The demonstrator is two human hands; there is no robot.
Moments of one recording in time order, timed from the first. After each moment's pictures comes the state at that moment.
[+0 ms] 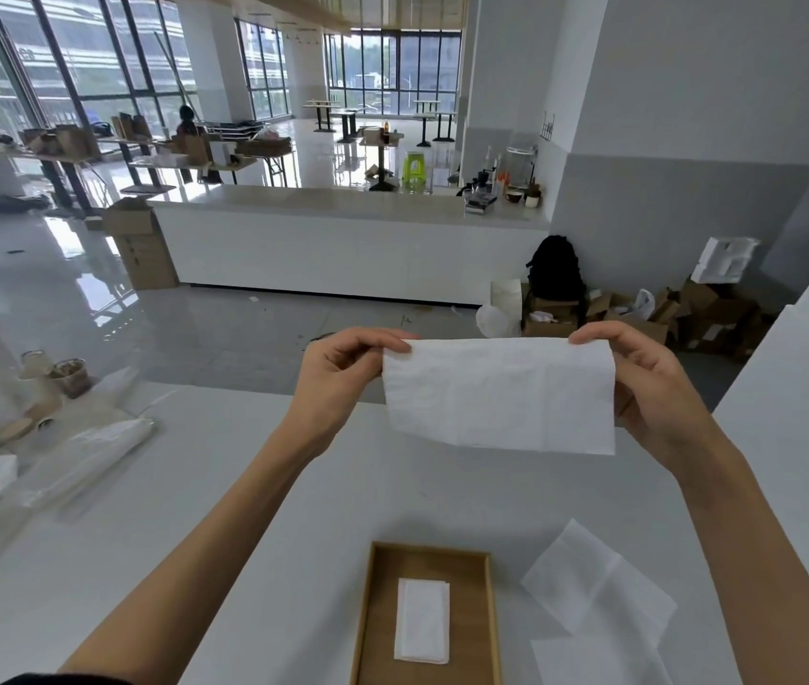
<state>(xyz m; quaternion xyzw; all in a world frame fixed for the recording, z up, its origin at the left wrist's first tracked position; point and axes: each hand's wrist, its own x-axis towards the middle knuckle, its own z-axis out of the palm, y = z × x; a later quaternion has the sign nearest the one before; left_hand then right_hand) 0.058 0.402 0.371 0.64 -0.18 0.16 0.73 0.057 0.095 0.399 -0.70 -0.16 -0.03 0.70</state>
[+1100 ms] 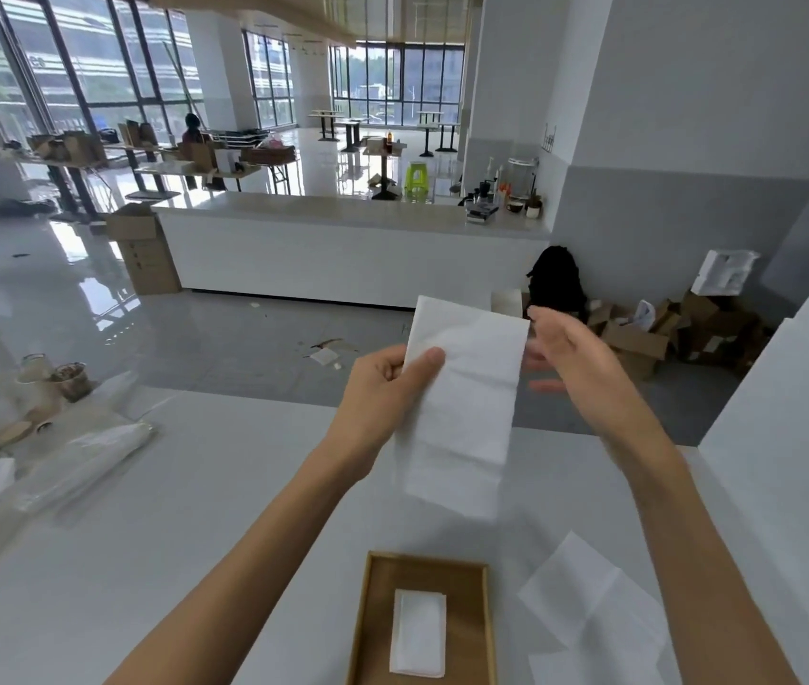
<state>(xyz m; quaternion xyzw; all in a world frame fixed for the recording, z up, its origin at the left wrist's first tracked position) 0.048 0.360 0.377 0.68 -0.08 0.05 0.73 0.066 0.141 0.411 -0.77 -0.14 -0.06 0.62</state>
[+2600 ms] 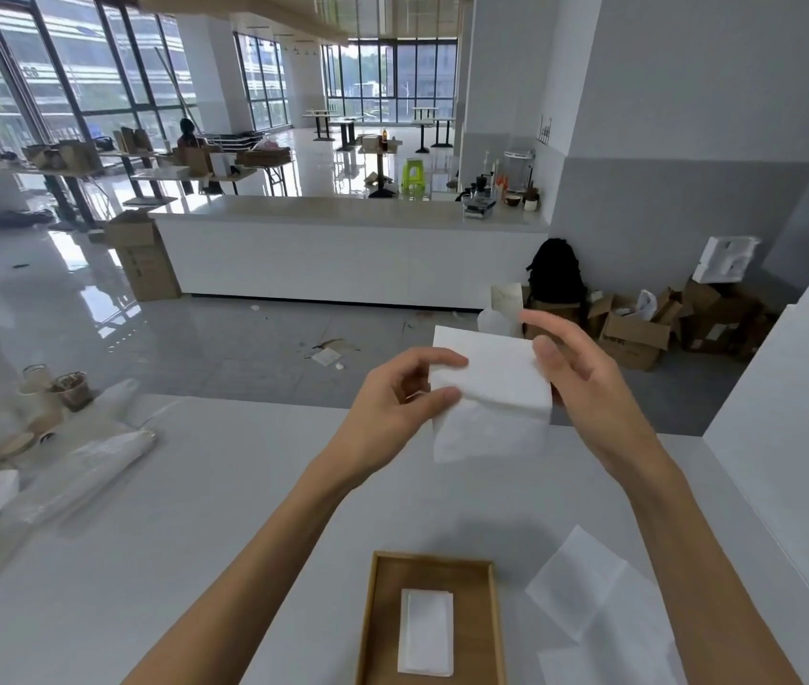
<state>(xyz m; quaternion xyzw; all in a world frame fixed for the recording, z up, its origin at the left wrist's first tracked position) 0.048 0.361 0.370 0.73 -0.19 0.06 0.66 0.062 0.136 0.390 -0.77 -0.17 -0.10 0.60</state>
